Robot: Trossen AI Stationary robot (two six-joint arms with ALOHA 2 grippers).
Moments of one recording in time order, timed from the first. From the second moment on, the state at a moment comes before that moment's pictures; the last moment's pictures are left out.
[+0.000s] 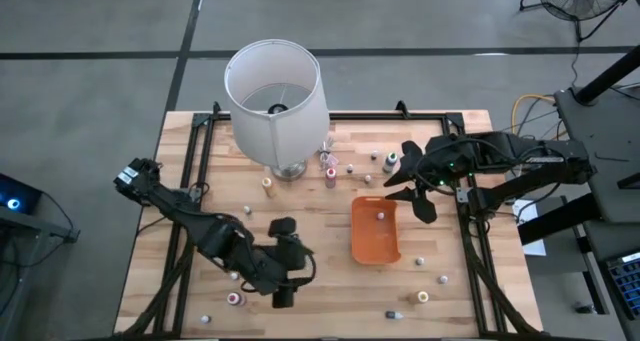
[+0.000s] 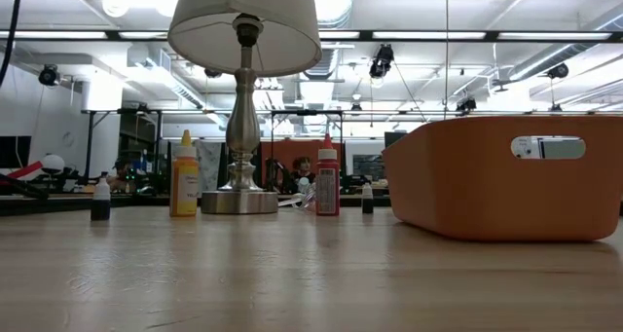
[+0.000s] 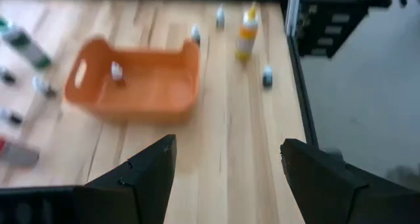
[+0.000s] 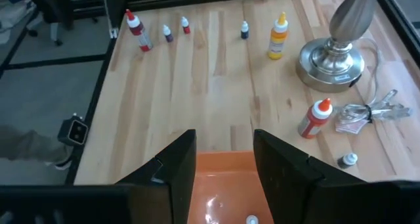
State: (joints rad) left arm -0.59 1.61 1.61 -0.75 -0.41 -0.48; right arm 0.10 1.12 1.32 -0.86 -0.05 0.20
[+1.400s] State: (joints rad) left arm -0.70 1.49 1.39 -1.44 -0.51 -1.60; right arm 0.10 1.12 1.31 -0.85 -0.05 0.07
